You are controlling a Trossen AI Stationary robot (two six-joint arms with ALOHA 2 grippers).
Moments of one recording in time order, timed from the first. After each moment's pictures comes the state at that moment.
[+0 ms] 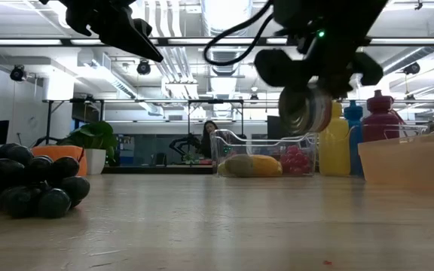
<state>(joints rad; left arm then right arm) -0.03 1.12 0.84 -0.37 -0.13 0.26 0.33 1.85 1.30 -1.16 0.95 1.67</state>
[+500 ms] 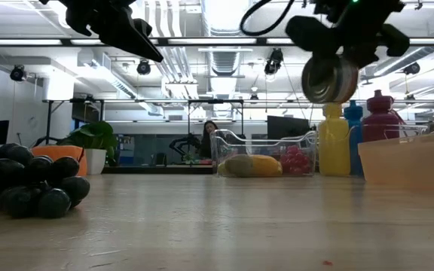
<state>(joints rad) -0.03 1.12 0.84 -0.37 -0.13 0.26 0.38 1.65 1.23 -1.33 0.97 1.71</state>
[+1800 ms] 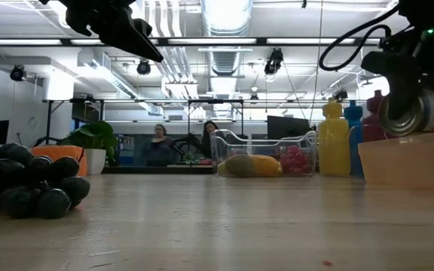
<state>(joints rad) -0.03 1.12 0.84 -0.37 -0.13 0.26 0.41 1.19 0.77 -1.32 0.61 1.89</state>
